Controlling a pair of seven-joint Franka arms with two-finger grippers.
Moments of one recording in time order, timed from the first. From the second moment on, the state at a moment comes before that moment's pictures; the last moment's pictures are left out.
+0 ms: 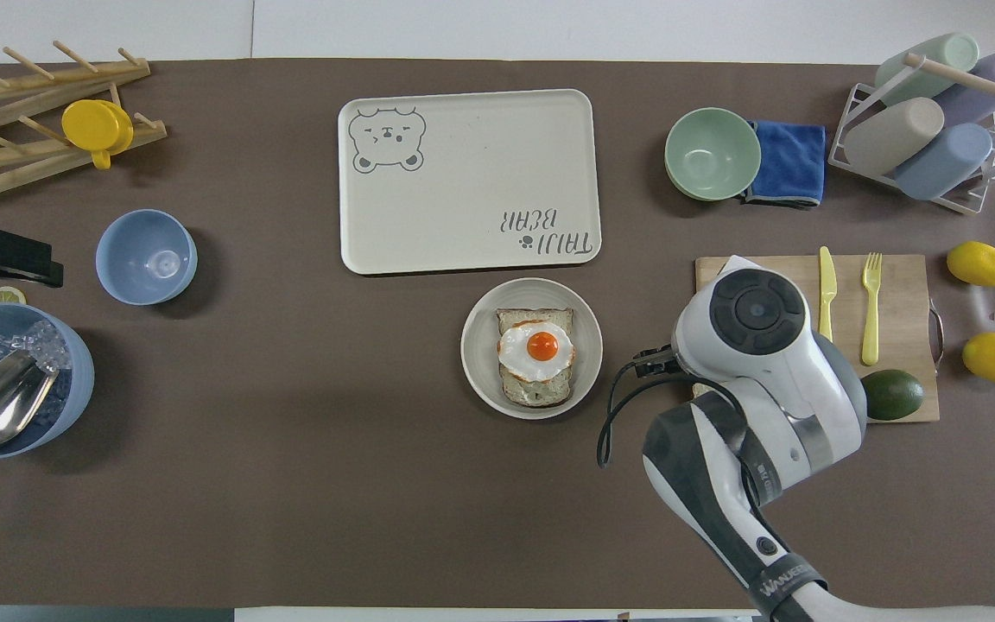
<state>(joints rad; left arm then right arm) -0.09 -0.04 0.05 -1.61 -0.02 1.55 -0.02 0.11 0.05 0.27 -2.24 -0.27 2.14 0.34</state>
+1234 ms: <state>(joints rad) -0.09 -0.04 0.05 -1.61 -0.02 1.55 -0.02 0.21 0.15 0.26 -2.25 -0.65 2.08 0.66</state>
